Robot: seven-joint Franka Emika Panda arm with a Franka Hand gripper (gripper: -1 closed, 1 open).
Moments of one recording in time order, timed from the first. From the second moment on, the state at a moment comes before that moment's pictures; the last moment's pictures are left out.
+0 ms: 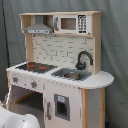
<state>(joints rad) -0.89 -0.92 2.22 -2.09 -1.03 1.96 1.77</state>
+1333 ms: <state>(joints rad) -1.07 -0.92 2.10 -2.15 -1.08 2.26 1.79</state>
